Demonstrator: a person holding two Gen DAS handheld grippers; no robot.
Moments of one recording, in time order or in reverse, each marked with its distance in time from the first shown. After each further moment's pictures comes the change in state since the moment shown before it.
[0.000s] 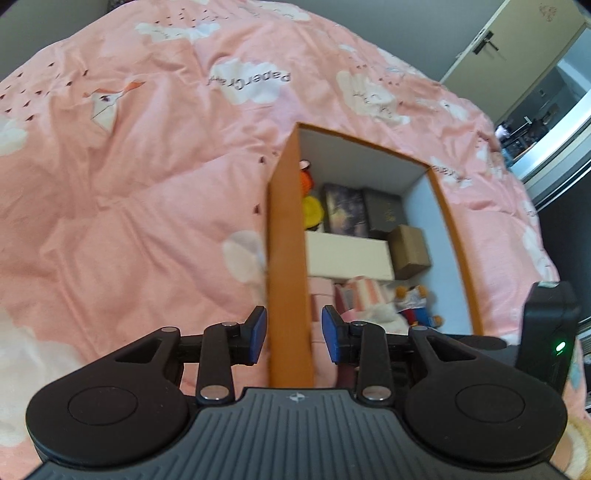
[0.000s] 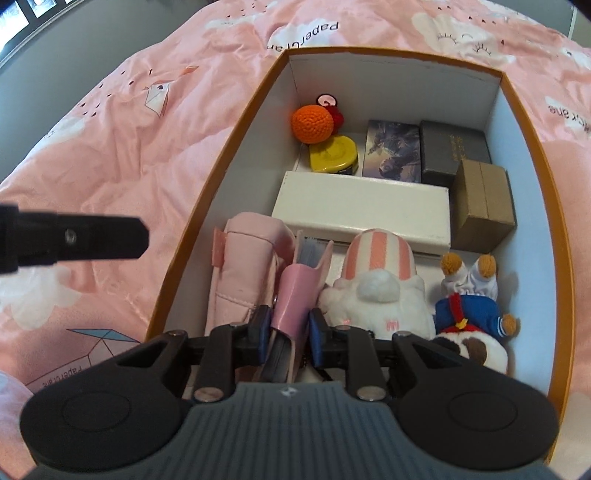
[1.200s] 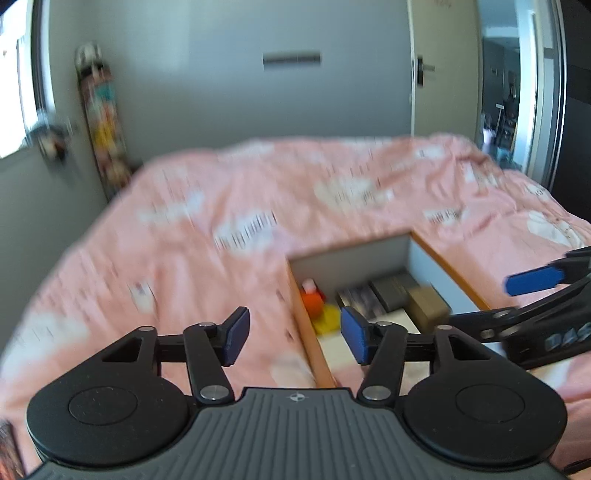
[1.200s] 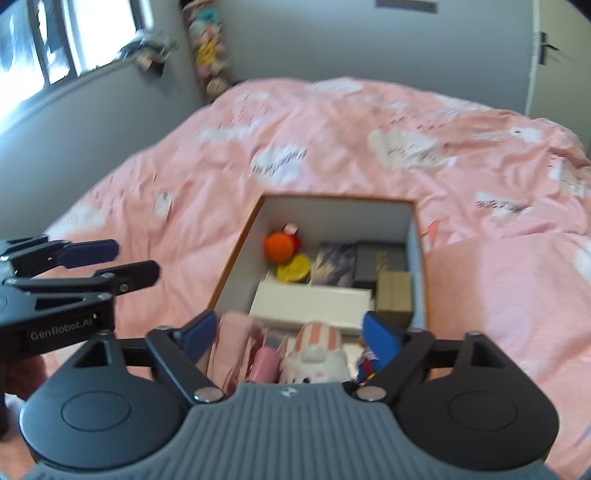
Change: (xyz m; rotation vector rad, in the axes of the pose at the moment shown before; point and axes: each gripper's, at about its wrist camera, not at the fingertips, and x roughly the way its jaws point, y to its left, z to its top) left arm -0.069 -0.063 -0.029 0.458 -0.473 0.216; right arm -0.145 -0.012 -0.009 0.010 -0.364 -0.079
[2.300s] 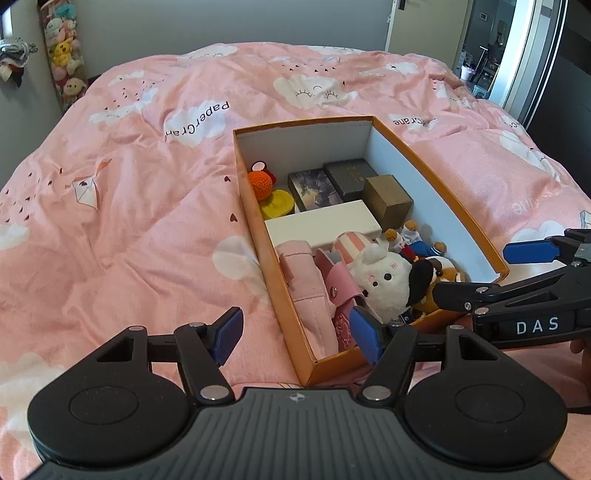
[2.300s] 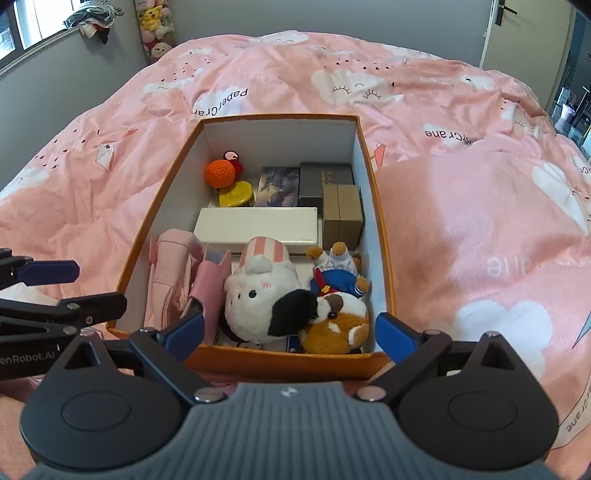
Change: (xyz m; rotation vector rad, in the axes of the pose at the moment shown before) left arm 0.027 -0.018 -0.054 -0.046 0.345 -0.180; right arm 0.025 -0.009 -0.060 0.022 0.156 -0.163
